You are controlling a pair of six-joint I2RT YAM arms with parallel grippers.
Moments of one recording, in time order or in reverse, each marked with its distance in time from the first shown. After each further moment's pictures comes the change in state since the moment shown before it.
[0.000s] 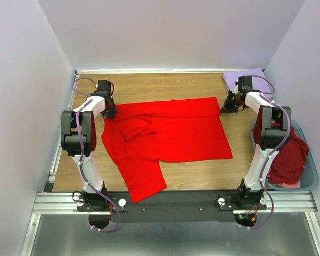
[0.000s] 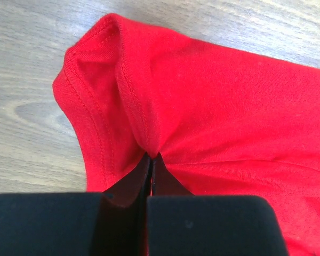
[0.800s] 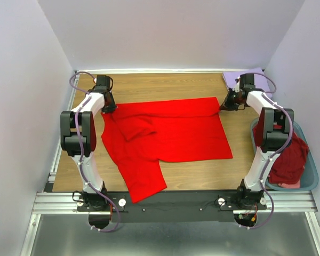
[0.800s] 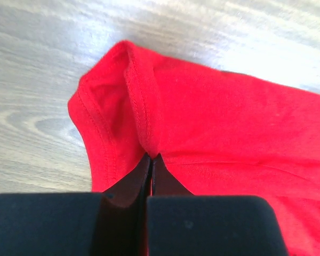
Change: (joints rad) left arm 0.000 -0.003 0.072 -0.023 -0.021 -0.001; right arm 0.000 -0.042 -0.001 -0.012 -0.057 0.003
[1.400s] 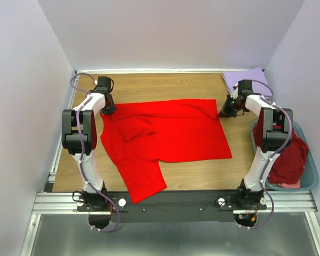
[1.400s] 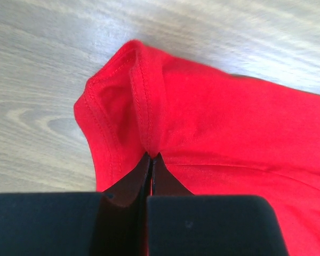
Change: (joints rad) left arm 0.000 0.018 0.003 -0.007 -0.053 0.001; right arm 0.000 -0.018 -0.082 -0.012 -0.043 0.001
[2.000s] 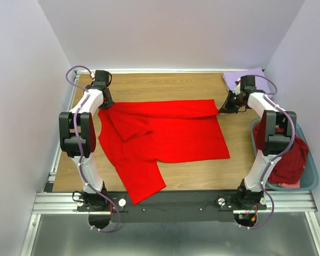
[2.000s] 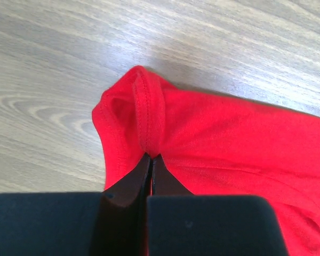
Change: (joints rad) left arm 0.000 -0.036 0.073 -0.061 -0.065 0.014; right arm 0.000 -0.045 0.029 -0.032 0.003 0.002
